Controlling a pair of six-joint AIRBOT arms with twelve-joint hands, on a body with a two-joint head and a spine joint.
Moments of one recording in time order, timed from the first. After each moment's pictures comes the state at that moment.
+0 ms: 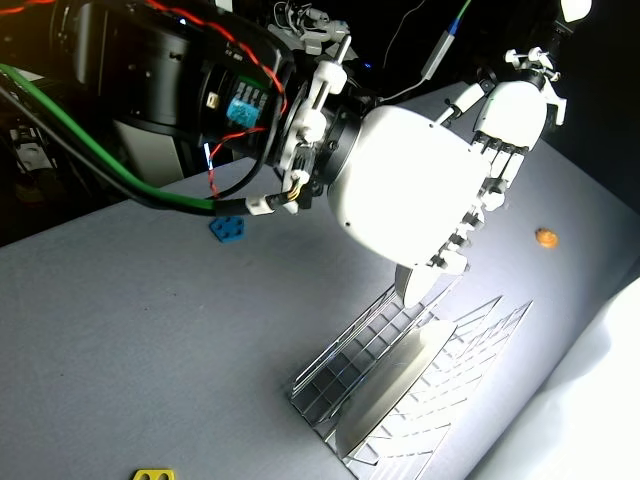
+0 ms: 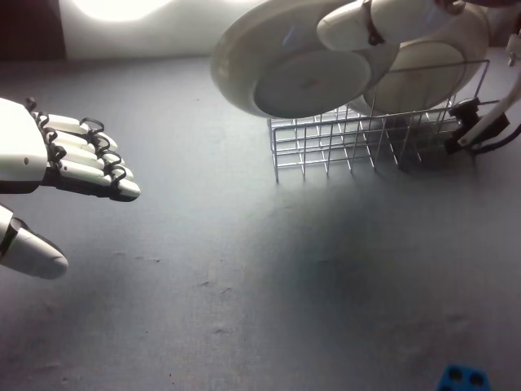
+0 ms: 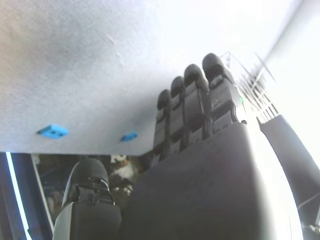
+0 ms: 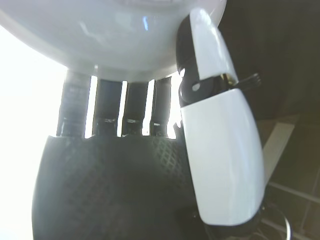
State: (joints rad) left arm 0.47 -0.86 1.44 1.56 -0.86 -0.34; right arm -0.06 -1.02 1.01 1.14 0.21 -1.26
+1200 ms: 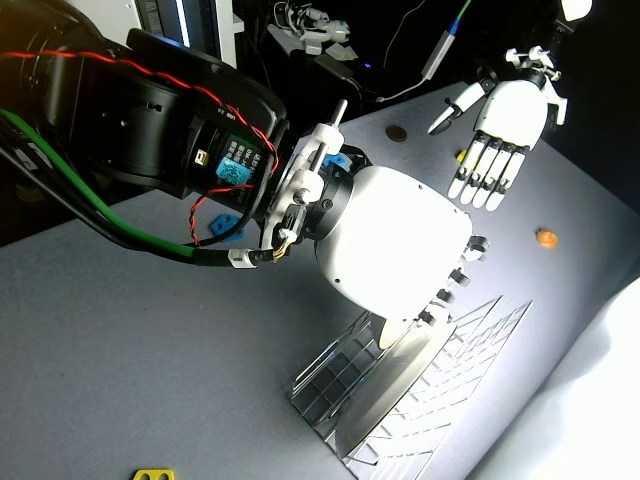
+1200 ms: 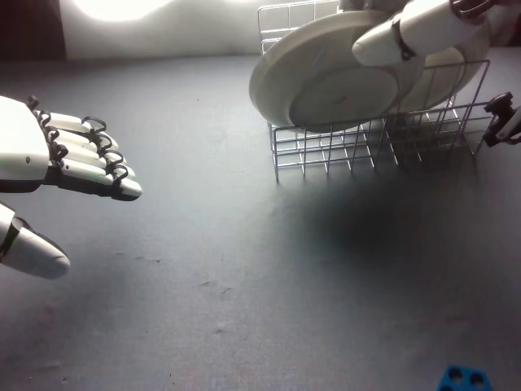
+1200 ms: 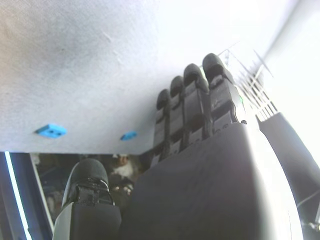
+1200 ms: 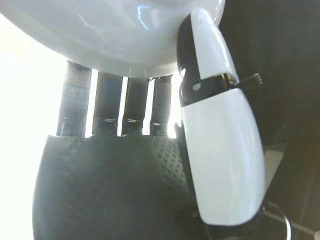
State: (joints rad) left arm 0.47 -0.86 1.44 1.57 -0.86 -0.34; right arm -0.08 -1.04 1.15 1.09 0.07 -1.33
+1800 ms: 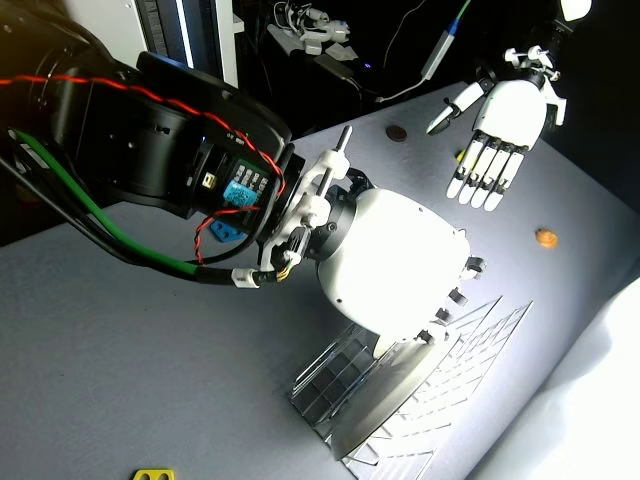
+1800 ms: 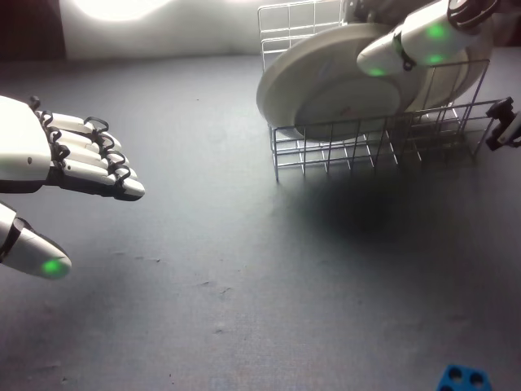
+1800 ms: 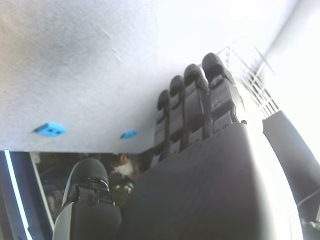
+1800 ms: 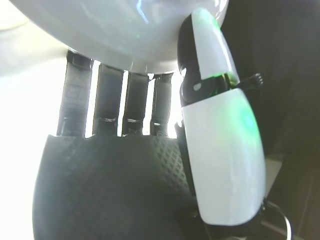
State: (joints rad) left arm 0.46 -0.86 1.44 1.57 -0.87 -0.34; right arm -0.11 -1.07 1.20 1.05 0.06 -1.33
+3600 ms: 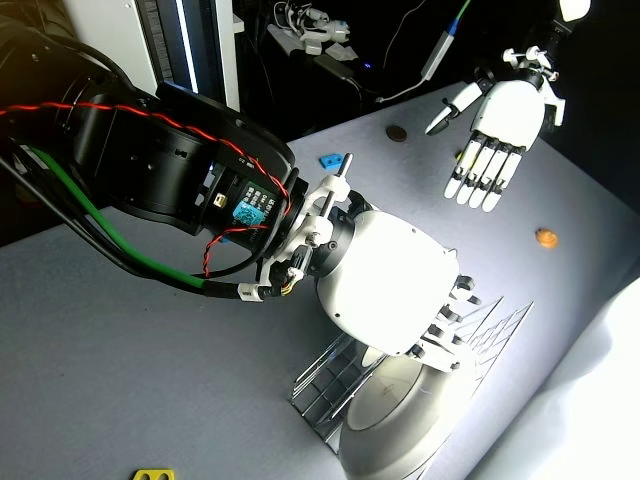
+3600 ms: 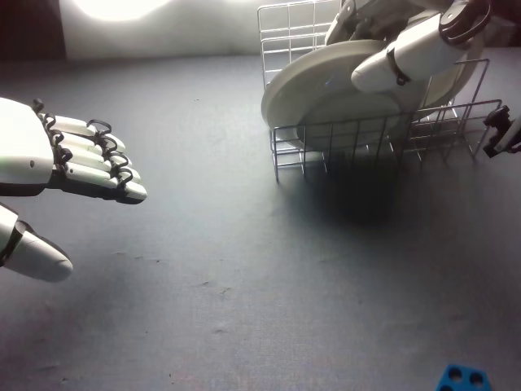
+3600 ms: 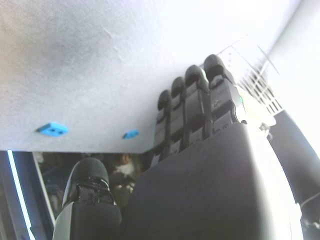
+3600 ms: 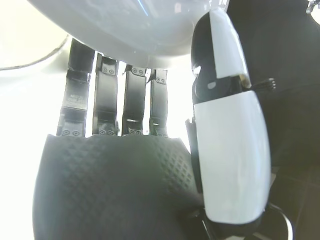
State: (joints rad) left arm 0.46 -0.86 1.43 1.58 -0.87 -0.34; right arm -0.15 -1.09 1.21 1.01 0.09 -1.33
